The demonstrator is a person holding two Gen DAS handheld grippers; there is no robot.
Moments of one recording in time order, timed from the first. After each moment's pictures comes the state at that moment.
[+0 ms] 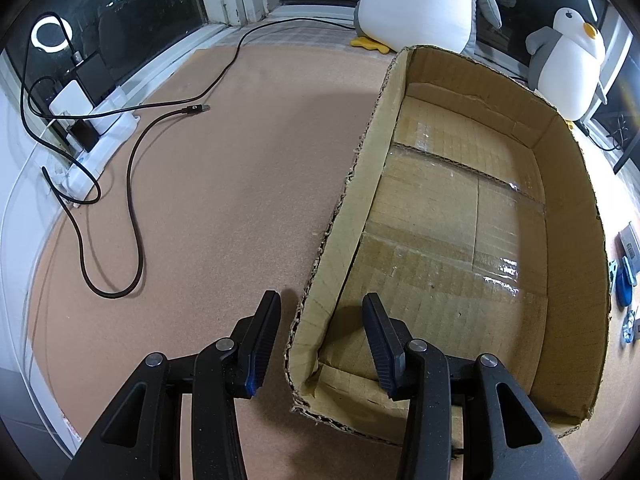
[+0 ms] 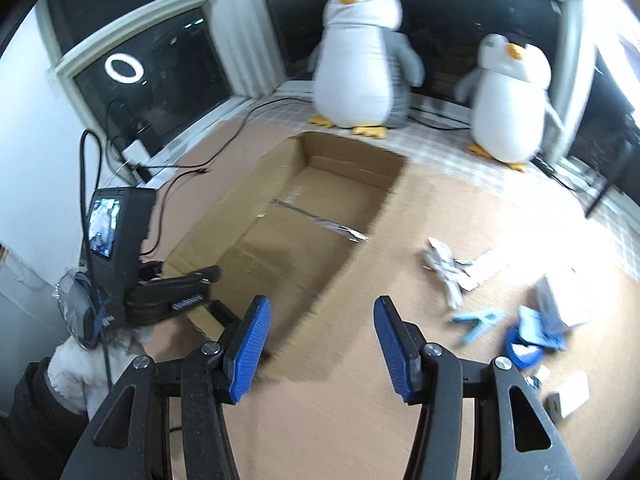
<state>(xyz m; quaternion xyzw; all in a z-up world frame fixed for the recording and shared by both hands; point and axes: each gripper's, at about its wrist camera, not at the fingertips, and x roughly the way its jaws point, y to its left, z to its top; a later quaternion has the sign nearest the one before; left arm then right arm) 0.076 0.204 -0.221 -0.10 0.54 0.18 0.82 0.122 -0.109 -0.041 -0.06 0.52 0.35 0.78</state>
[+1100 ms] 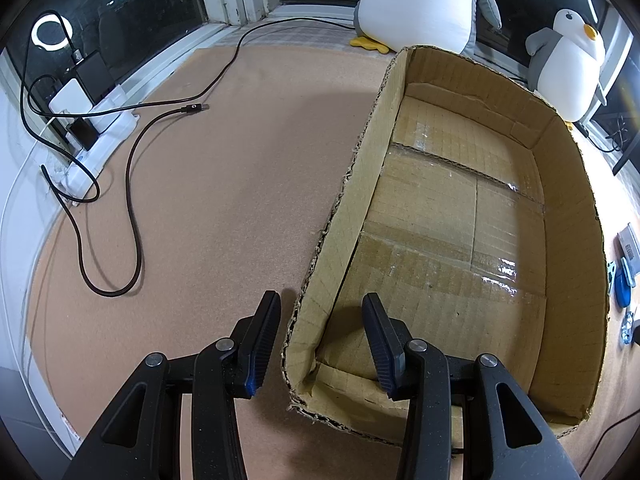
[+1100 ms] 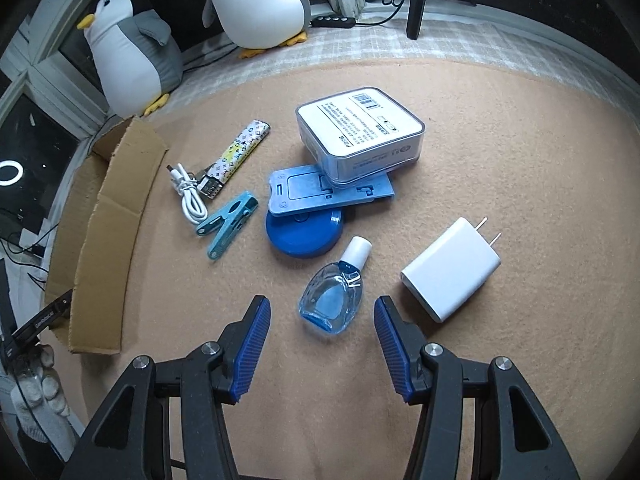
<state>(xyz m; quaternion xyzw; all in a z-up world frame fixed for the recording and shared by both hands) 0.076 0.201 -0.221 -0.10 0.54 0.18 0.82 0.165 -0.273 -0.141 0.06 0.64 0.15 0.75</state>
